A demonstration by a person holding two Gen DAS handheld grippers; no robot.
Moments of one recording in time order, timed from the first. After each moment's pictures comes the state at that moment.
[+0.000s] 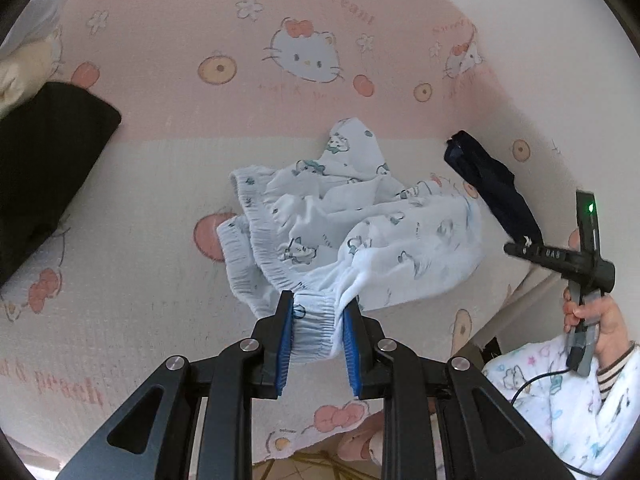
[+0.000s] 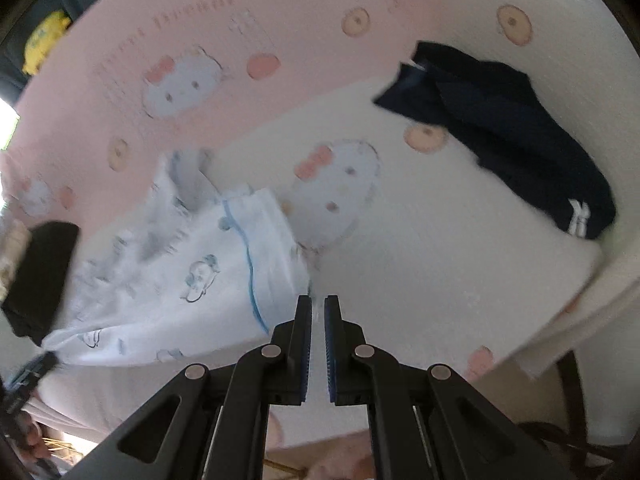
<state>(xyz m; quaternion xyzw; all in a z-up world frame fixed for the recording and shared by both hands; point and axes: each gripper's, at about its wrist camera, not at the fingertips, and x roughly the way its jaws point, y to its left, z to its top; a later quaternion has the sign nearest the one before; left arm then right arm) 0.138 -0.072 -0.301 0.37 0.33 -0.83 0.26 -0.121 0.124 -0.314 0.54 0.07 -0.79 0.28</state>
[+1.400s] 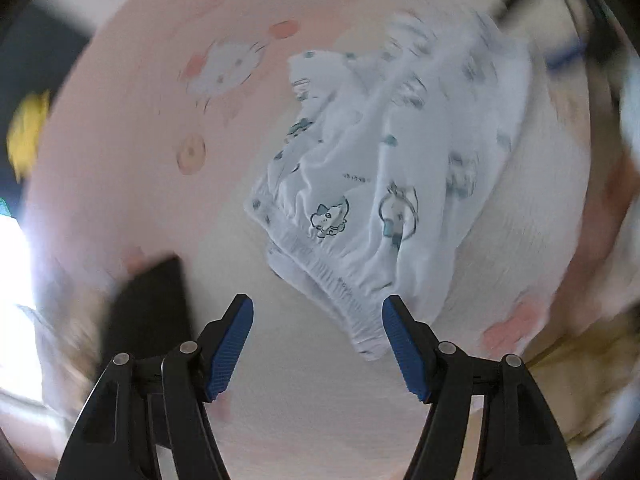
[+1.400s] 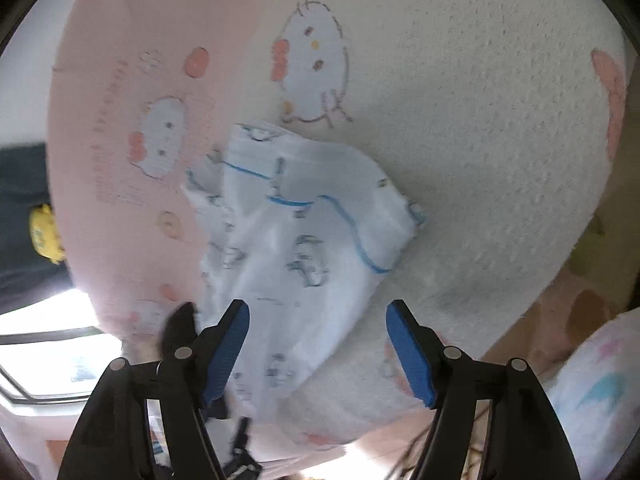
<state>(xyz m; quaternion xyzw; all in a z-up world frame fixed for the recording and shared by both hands) 0.084 0.000 -0.338 0.58 -0.19 -0.74 0.27 -0.093 0.126 -0.395 0.67 -0.30 -0.63 0.24</state>
